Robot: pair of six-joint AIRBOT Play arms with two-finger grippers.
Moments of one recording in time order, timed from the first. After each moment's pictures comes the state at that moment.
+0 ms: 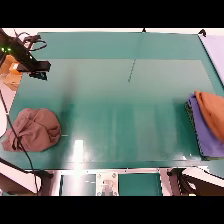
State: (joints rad) left arm 0.03 -1.75 2.01 1.44 -1.72 -1.49; right arm -1.11 -1.22 1.28 -1.57 1.82 1.77
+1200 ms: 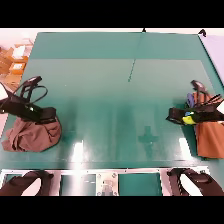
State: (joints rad) left arm -0.02 -0.91 0.91 1.24 -1.46 -1.56; right arm -0.05 -0.80 0.75 -1.25 1.27 1.68
